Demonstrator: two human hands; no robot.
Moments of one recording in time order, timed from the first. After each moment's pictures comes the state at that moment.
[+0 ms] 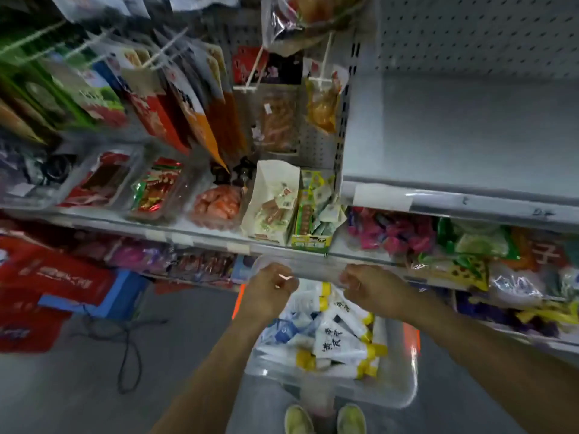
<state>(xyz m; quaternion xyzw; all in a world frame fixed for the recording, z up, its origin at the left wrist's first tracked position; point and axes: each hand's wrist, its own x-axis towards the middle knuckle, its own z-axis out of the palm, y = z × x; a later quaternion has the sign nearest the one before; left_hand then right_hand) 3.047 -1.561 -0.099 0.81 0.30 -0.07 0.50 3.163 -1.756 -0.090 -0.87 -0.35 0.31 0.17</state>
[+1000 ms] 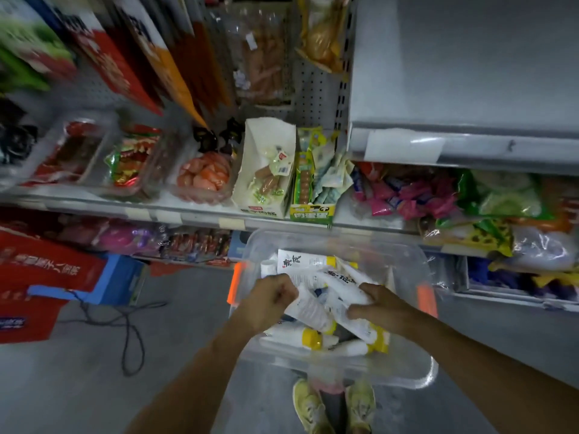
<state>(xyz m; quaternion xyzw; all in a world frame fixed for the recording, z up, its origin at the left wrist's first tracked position) 3.025 -1.550 -0.193 0.86 0.17 -0.15 0.47 3.120 -1.774 -0.187 -0.79 -0.04 0.48 0.37</state>
